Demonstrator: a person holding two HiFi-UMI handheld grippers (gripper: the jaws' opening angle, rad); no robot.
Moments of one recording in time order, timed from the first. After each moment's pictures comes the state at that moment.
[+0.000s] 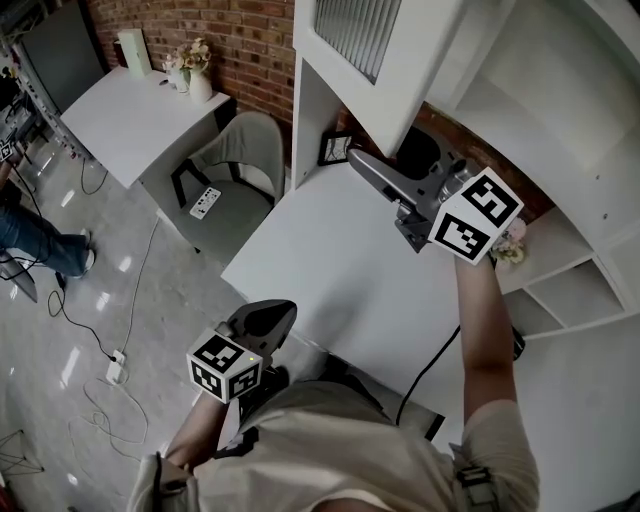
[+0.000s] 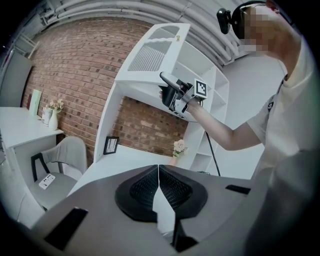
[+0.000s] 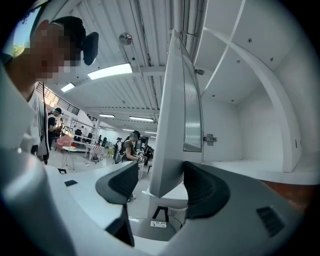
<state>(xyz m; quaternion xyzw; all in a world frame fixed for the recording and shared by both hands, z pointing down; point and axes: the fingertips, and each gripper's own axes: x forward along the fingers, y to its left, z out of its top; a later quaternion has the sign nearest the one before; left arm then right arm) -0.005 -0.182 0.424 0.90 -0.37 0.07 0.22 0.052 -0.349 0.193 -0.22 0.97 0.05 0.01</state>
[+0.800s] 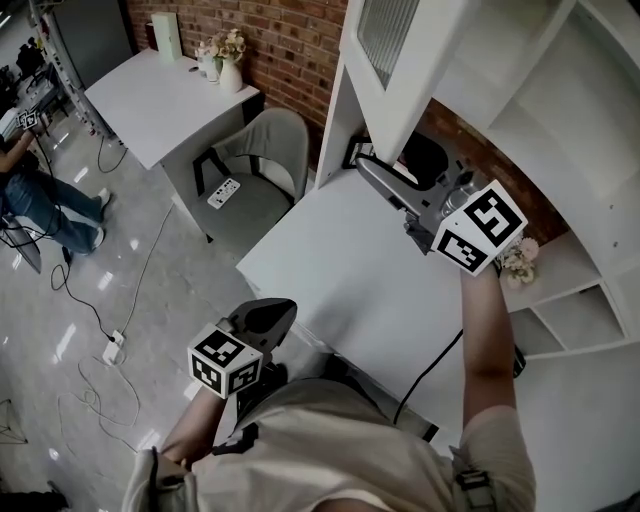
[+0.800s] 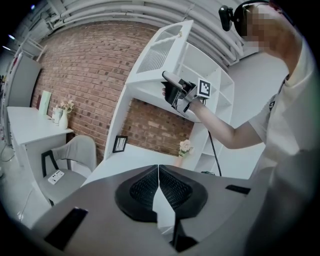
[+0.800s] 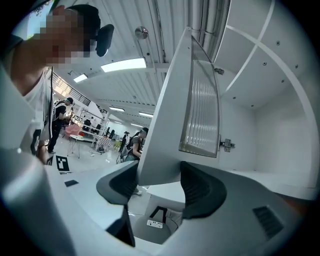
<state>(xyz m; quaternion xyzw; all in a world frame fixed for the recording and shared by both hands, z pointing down) -0.038 -0.170 0.431 0.89 -0.40 0.07 0.22 0.009 -0.332 0.197 -0.18 0.98 0.11 -0.02</state>
